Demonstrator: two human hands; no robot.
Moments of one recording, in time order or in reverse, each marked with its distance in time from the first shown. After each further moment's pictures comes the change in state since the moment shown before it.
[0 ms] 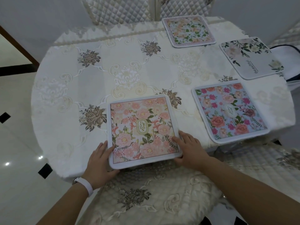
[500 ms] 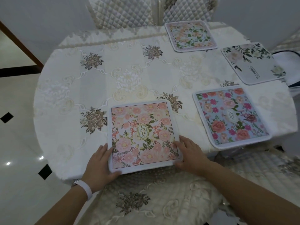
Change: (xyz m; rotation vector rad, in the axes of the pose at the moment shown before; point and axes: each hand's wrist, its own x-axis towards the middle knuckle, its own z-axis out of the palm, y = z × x) left_hand 0.000 0.008 -0.004 0.025 -0.019 -0.062; right_hand -0.001 0.001 -0.008 0.072 -0.088 0.016
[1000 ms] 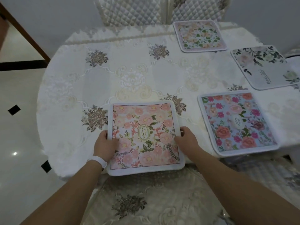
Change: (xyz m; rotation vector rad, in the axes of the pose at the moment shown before) left_hand 0.062 0.063 -0.040 -0.764 0.286 -0.480; right_hand 0.055 -0.026 -0.042 0.855 0.221 0.353
